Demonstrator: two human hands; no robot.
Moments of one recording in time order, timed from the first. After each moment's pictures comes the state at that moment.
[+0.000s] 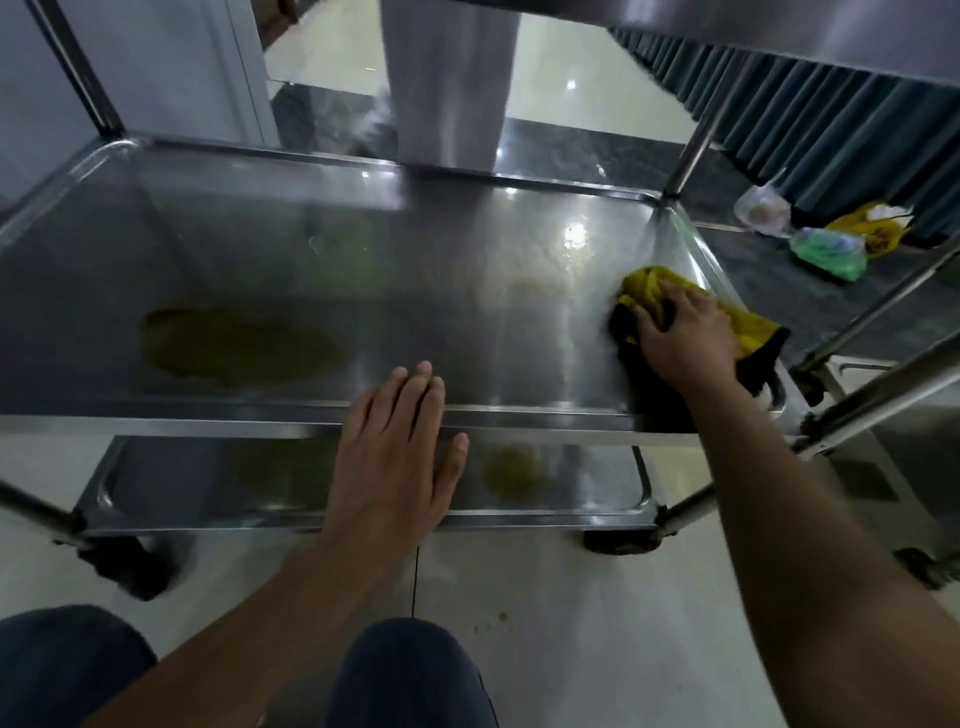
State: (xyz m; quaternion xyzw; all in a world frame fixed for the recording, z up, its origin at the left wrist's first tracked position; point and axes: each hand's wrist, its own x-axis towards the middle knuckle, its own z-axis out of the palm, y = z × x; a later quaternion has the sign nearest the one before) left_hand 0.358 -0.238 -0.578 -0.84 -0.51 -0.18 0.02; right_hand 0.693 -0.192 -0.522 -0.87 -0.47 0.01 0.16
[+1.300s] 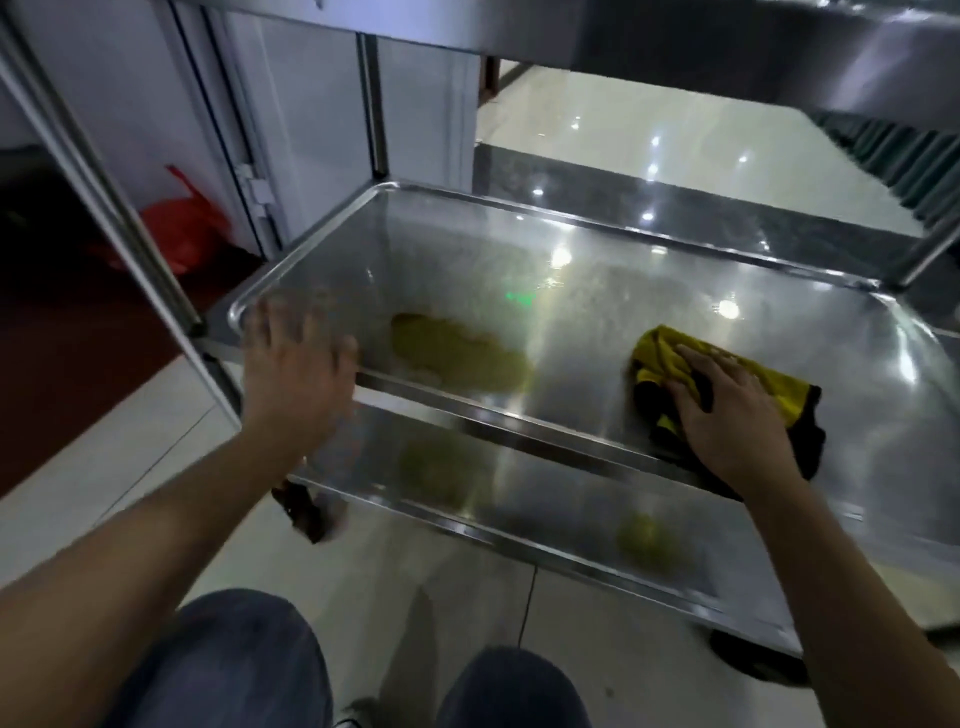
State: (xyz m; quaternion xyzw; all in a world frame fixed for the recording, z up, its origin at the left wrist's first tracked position) left_hand 0.129 -0.184 -0.533 -0.64 -0.75 -0.18 0.02; right_hand 0.544 -0.184 -0.534 -0.73 -0.65 0.04 0.21
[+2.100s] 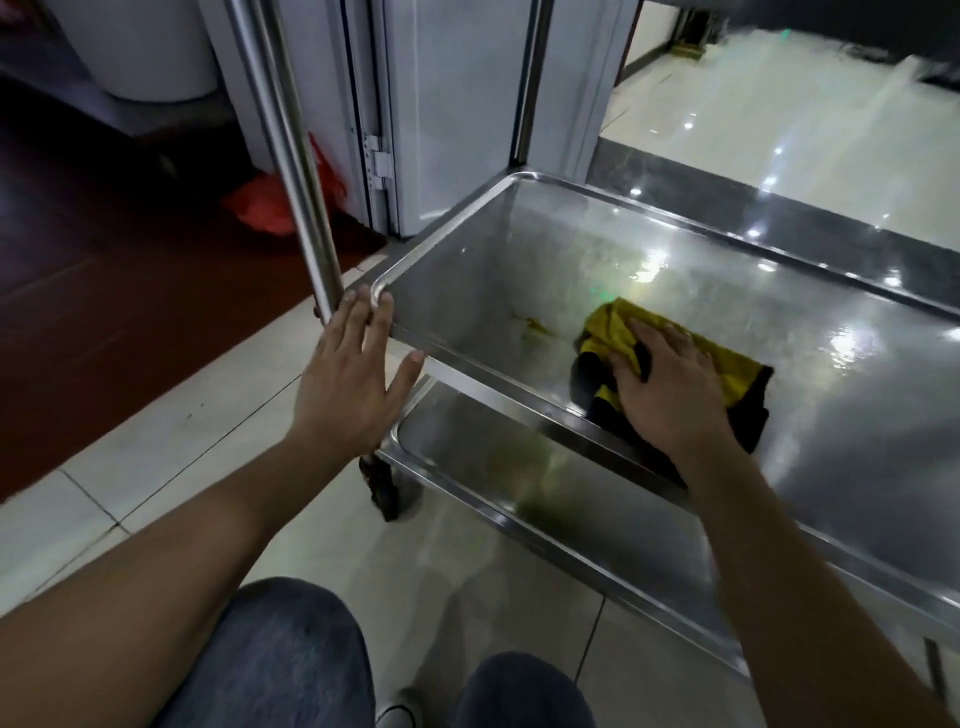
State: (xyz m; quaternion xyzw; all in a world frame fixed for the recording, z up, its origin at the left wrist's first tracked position) left_hand 0.039 -0.196 -0.573 -0.64 -0.75 -0.17 0.02; right_hand 0.351 -0.115 -0.538 -0.66 -0.73 0.09 0.17
